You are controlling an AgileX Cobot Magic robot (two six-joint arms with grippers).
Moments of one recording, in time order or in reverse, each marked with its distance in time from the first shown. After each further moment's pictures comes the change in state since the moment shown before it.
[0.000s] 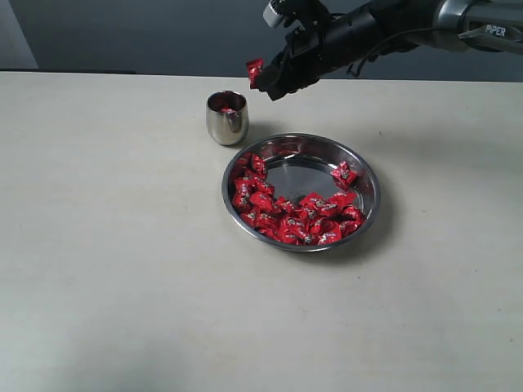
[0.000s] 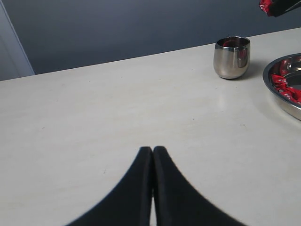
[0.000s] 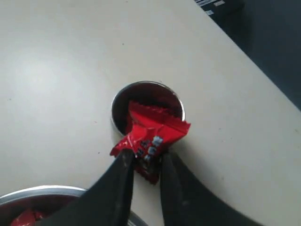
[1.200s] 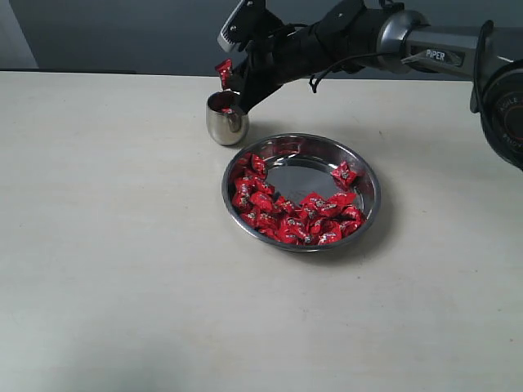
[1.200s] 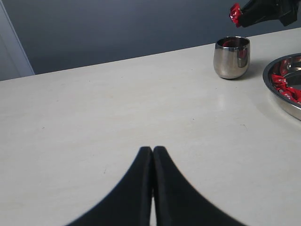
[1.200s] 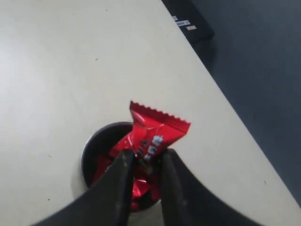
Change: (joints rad) left arm 0.000 0.000 0.000 0.000 0.000 0.000; right arm 0.118 0.078 -0.060 -0.025 -0.266 -0.125
